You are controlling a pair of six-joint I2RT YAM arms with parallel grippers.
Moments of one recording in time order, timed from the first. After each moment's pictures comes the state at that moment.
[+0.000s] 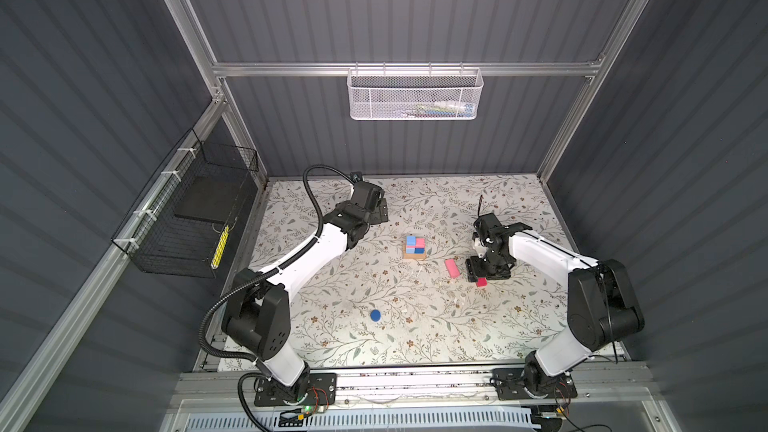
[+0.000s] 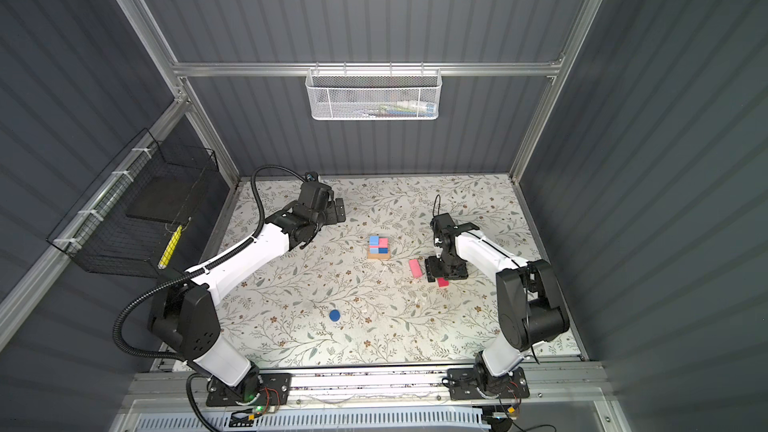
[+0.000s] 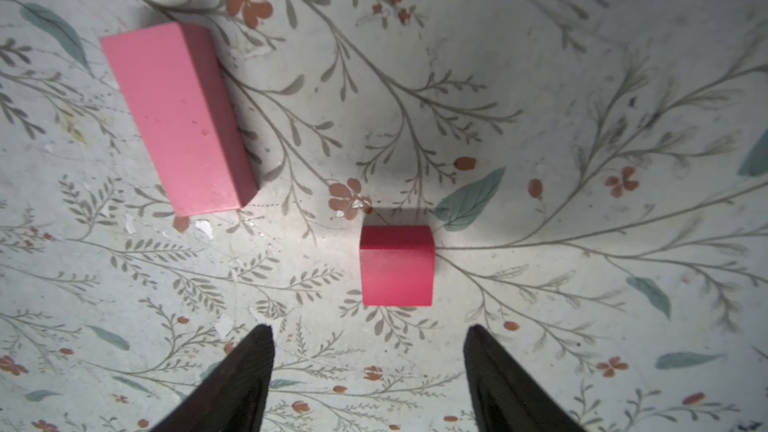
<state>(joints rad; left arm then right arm) -0.55 1.64 1.33 -0.39 -0.40 -0.42 0.29 1.62 1.03 -0.90 -0.04 0.18</state>
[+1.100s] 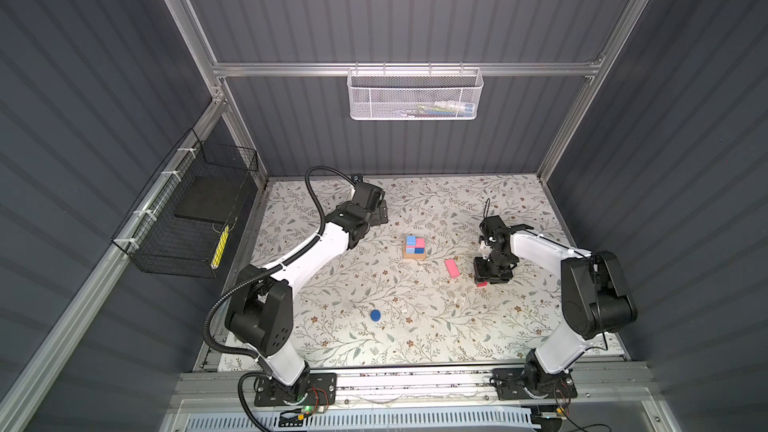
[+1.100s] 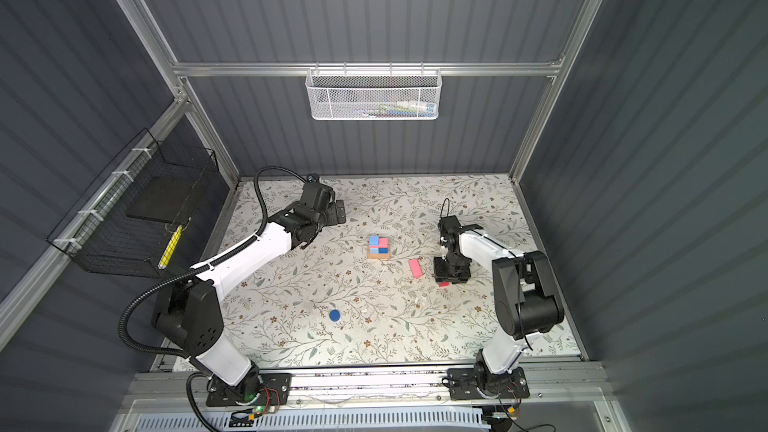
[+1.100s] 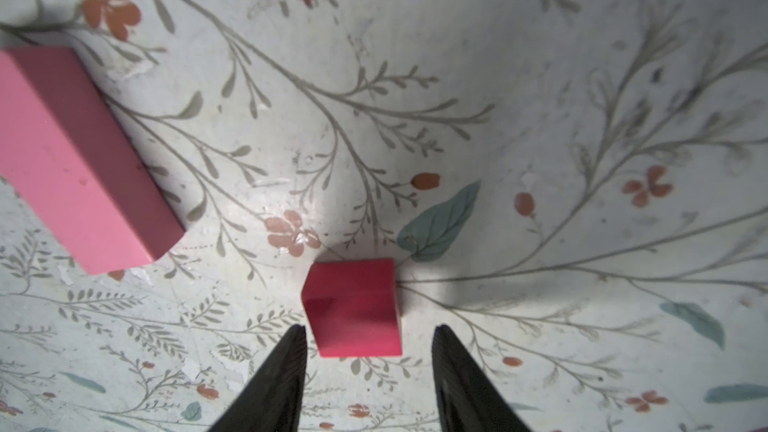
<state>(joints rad) -0.54 1.66 1.33 -0.39 -0.40 -0.42 0.22 1.69 1.02 -0.86 -0.07 0.22</state>
